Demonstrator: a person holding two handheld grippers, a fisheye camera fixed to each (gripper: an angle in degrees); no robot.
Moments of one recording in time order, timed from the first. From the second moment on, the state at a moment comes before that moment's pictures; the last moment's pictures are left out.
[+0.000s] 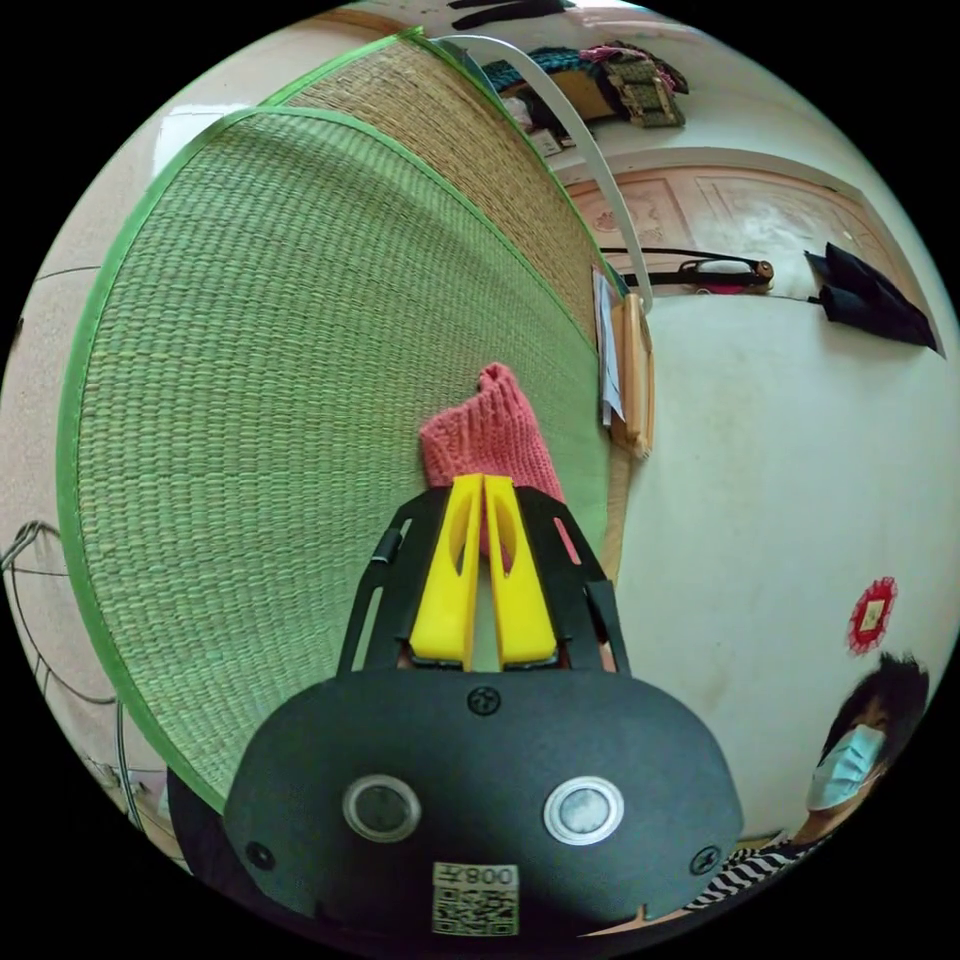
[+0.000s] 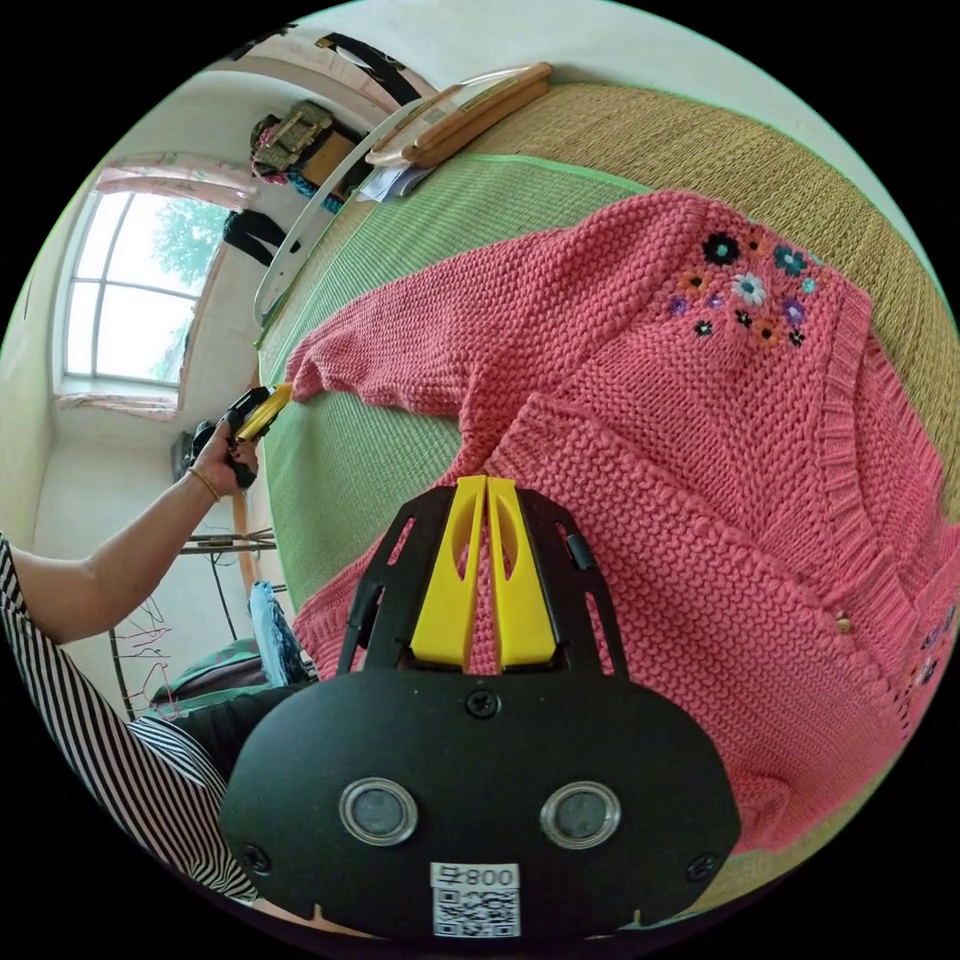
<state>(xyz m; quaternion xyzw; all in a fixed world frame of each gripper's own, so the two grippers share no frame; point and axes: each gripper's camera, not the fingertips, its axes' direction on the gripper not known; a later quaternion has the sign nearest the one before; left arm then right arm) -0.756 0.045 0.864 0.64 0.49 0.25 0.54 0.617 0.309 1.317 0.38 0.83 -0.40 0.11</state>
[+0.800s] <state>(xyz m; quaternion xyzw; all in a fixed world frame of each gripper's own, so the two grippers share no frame) -0.575 0.173 0.946 0.62 0.33 0.54 0.46 0.592 0.426 1.275 0.39 0.76 -0.49 0.18</state>
